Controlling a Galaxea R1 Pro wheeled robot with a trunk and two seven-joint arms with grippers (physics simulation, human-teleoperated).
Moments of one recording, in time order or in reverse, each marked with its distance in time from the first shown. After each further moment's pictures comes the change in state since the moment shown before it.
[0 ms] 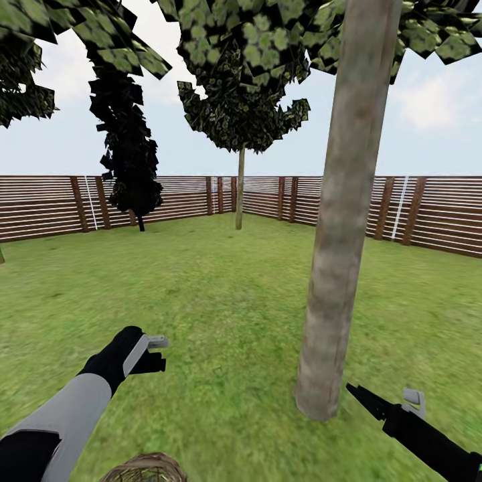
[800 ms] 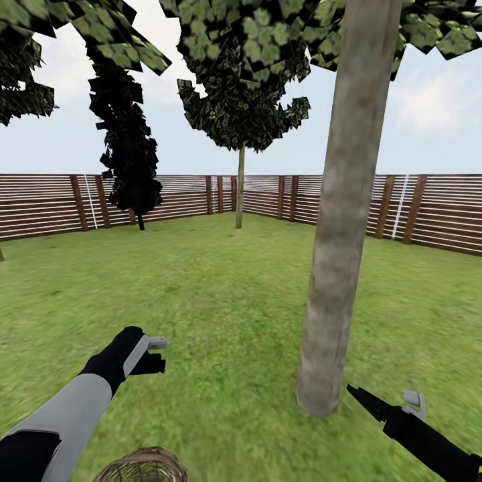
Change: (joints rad) left arm 0.001 -0.001 -0.006 0.000 -0.004 0.011 0.006; right arm 0.000 -0.003 -0.002 0.019 -0.004 -0.001 0.002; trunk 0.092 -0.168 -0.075
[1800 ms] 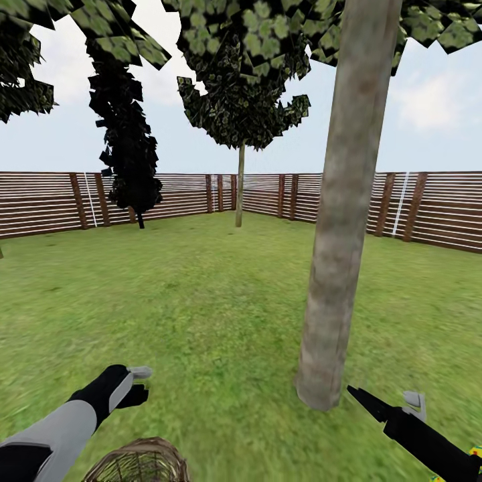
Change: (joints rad) left arm 0.059 0.047 -0.003 0.252 -0.001 -0.336 -0.003; right arm 0.000 -0.004 0.000 0.010 -0.003 -0.001 0.003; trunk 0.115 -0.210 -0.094
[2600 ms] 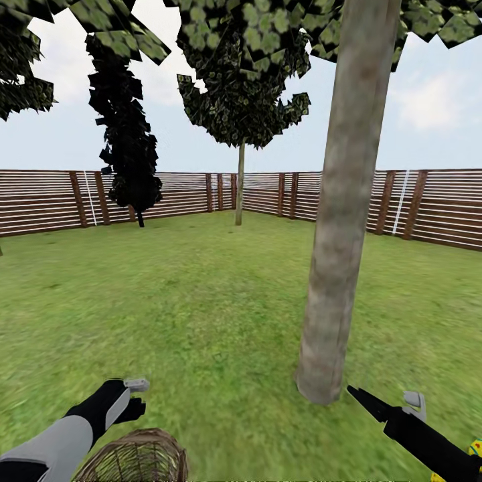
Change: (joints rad) left arm 0.055 0.001 -0.004 0.011 0.000 -0.056 0.000; right arm 0.000 -0.001 0.000 0.000 0.000 0.000 0.001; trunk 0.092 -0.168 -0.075
